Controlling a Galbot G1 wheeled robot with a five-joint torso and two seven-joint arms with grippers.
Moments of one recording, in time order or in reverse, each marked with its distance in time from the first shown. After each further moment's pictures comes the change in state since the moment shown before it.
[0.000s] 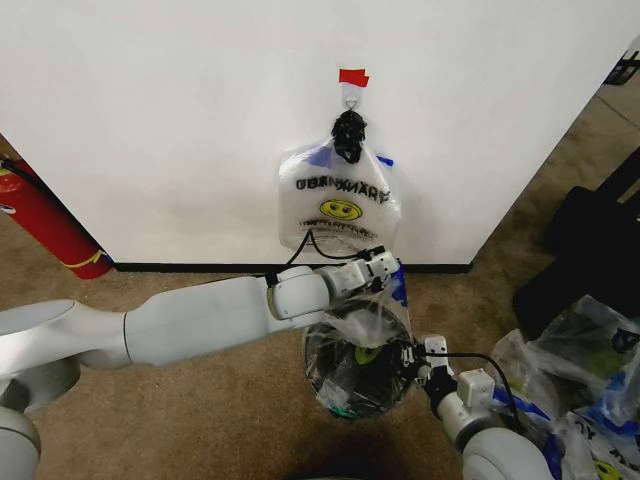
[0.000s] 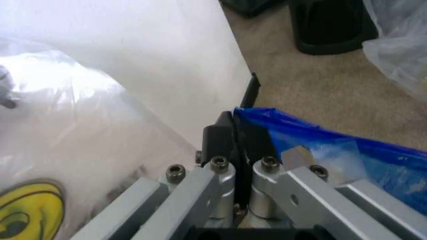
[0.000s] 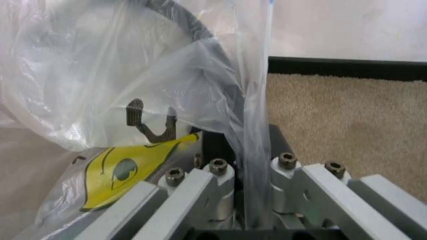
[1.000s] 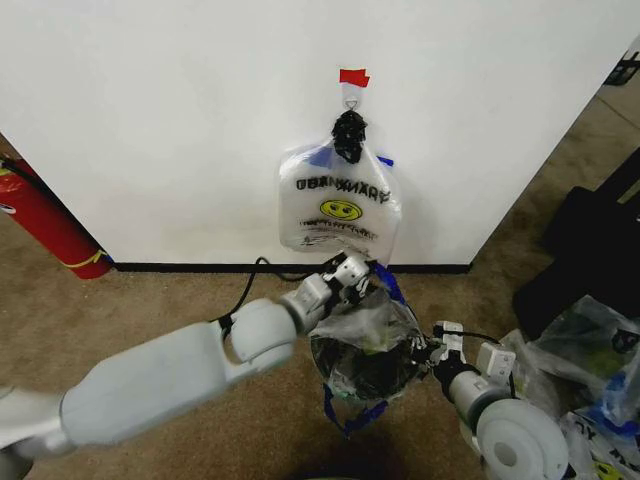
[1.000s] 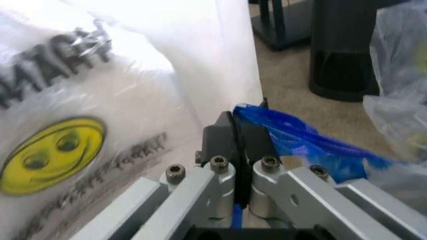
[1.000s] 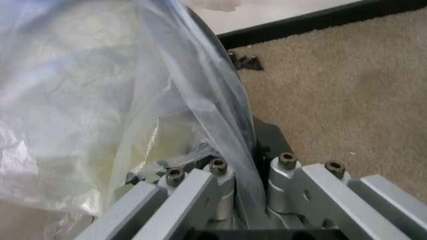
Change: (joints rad) left arm 0.298 0.131 -0.253 -0.209 0.012 -0.021 -0.073; right arm 0.076 0.029 0.061 0.052 0.357 -0.172 0.172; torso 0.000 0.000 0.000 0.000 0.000
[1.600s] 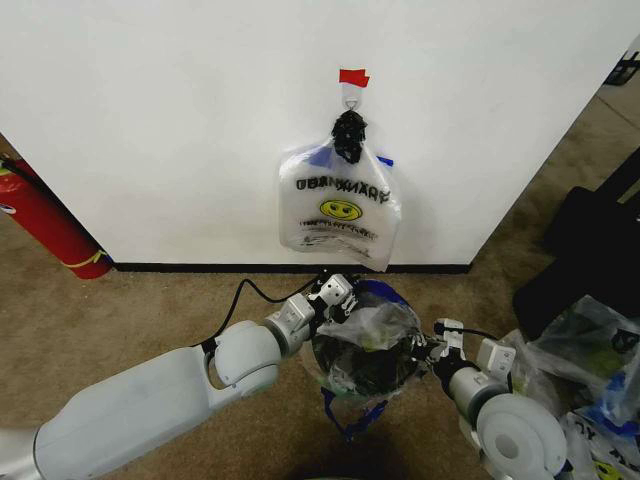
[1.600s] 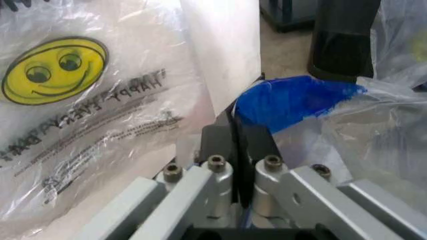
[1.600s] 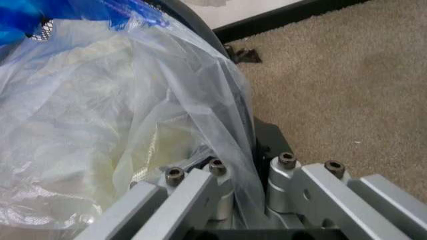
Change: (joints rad) left arm 0.237 0.097 -0.144 -0.093 0.004 -0.007 0.001; right arm 0.037 -0.013 0.025 -0.016 0.142 -0.024 0.060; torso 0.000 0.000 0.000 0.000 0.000
